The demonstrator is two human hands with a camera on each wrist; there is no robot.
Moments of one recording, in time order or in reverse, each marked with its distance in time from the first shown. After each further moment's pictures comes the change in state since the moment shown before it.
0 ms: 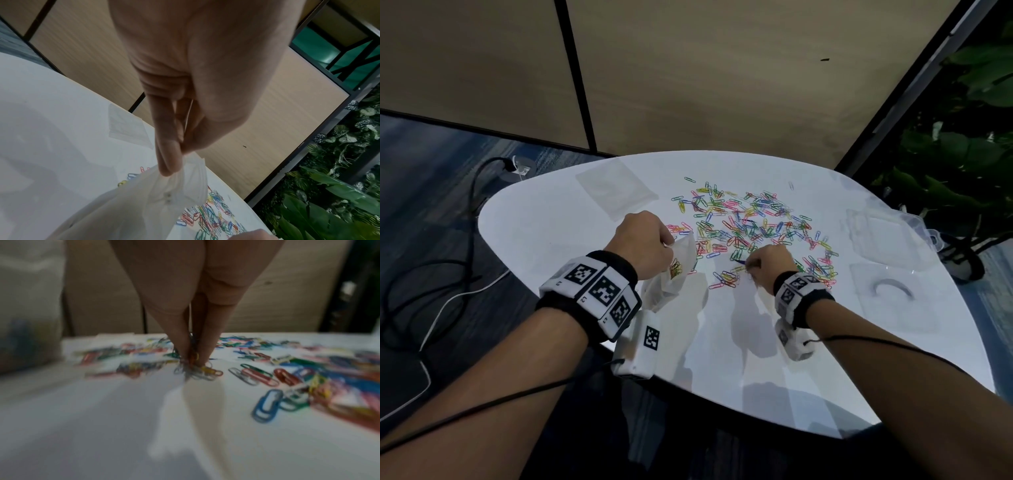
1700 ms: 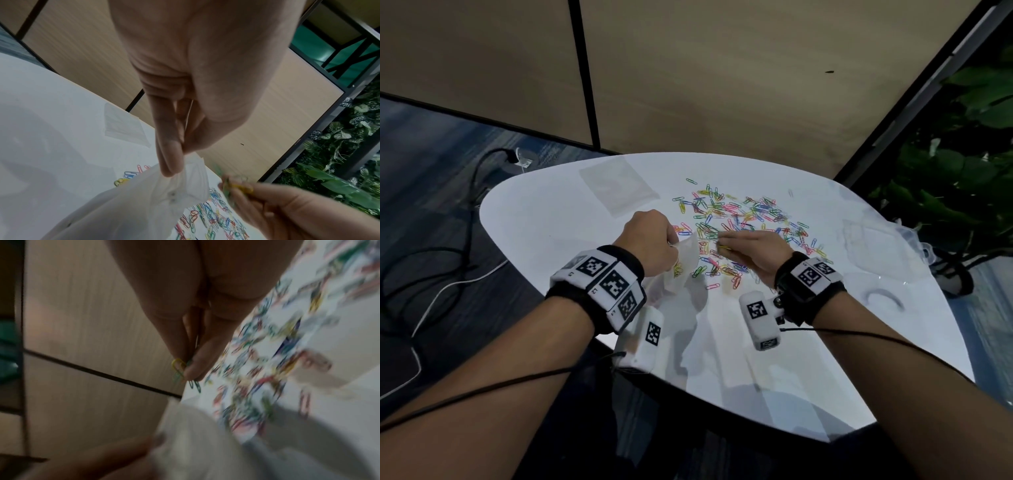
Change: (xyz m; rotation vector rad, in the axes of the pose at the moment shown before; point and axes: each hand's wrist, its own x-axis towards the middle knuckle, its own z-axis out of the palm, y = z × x) left_hand -0.004 0.007 0.003 0.000 -0.009 0.022; right_hand -0.035 -0.058 -0.056 1.416 -0.219 0.191
